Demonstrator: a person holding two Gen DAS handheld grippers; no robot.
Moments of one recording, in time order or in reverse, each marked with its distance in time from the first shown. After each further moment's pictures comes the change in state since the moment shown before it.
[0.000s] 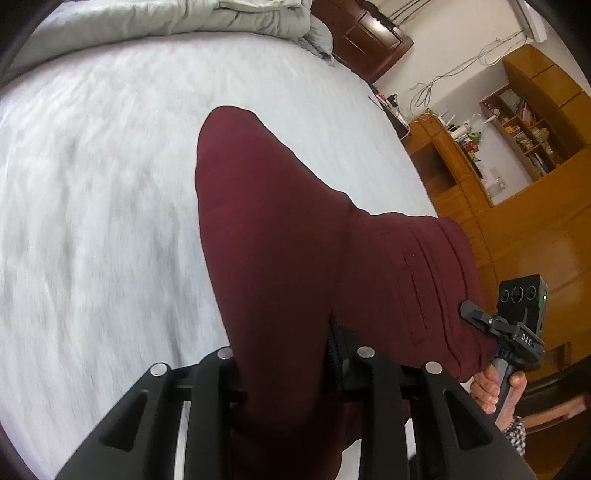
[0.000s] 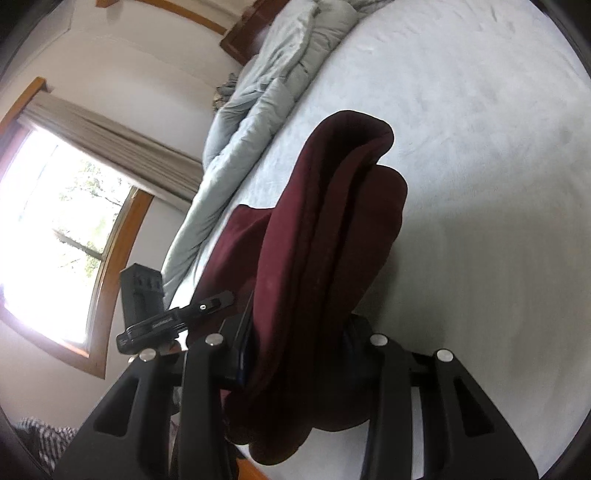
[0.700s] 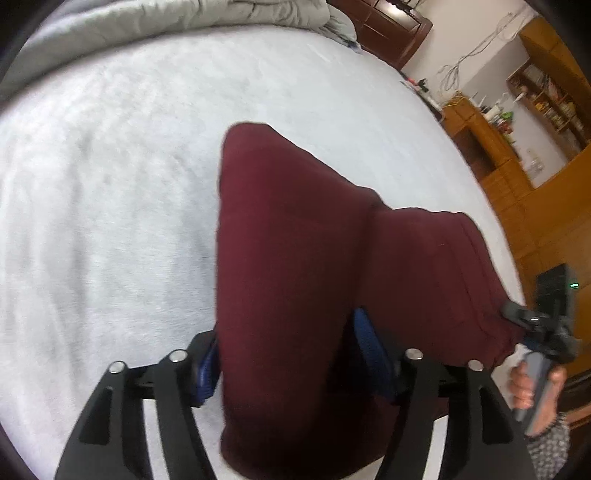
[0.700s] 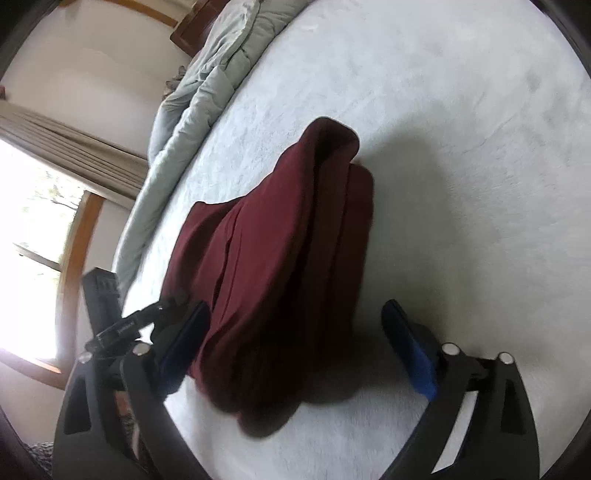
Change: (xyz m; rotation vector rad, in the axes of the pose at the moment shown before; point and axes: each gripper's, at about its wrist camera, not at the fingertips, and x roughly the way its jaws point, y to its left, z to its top) left arm 0.030 0.037 -0.011 0.067 0.003 0.202; right arm 0.045 -0.052 -0.007 0.056 0.022 -0.193
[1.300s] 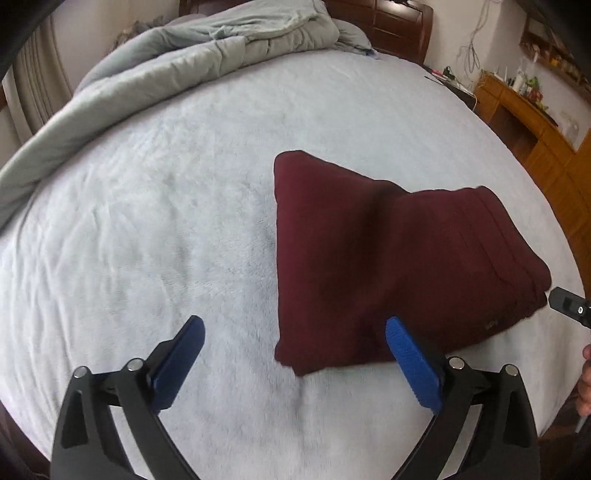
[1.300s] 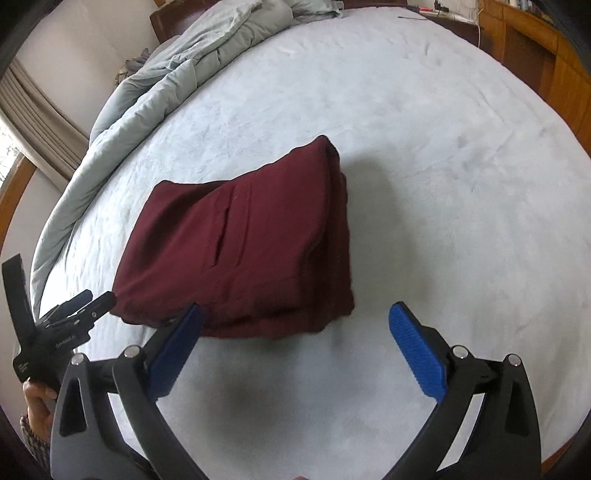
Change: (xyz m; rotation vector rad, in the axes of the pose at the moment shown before) left arm -0.069 -0.026 -0.040 0.113 -0.075 0.306; right arm -0.019 0.084 -0.044 -0.113 -0.085 -0.409
